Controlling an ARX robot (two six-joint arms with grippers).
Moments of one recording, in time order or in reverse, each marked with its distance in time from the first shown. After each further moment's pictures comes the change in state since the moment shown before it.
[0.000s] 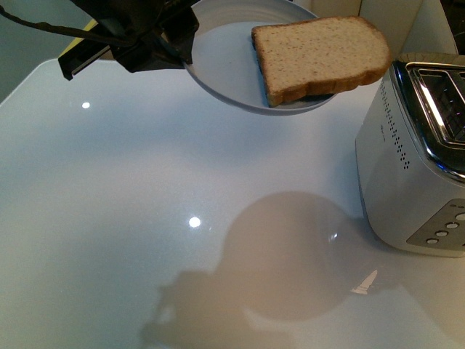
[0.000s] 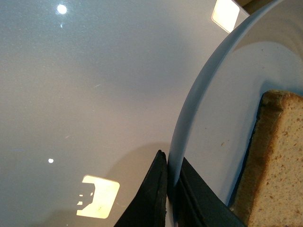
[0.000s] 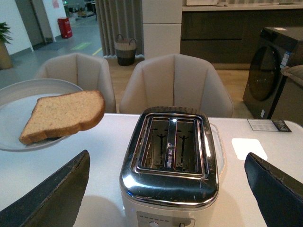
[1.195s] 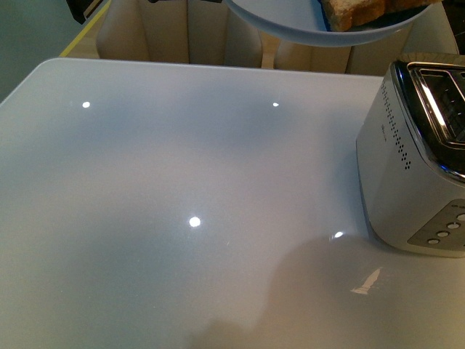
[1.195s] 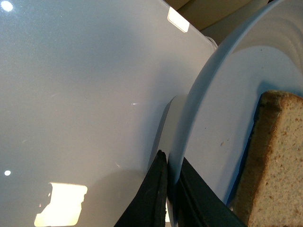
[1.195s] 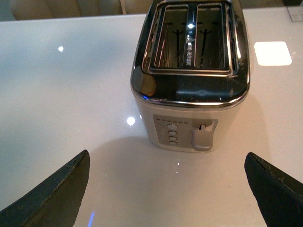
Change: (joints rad) left arm -0.057 -0.140 0.010 -0.011 0.086 -0.084; right arm 0.009 0.275 0.129 -0.309 -0.054 0.070
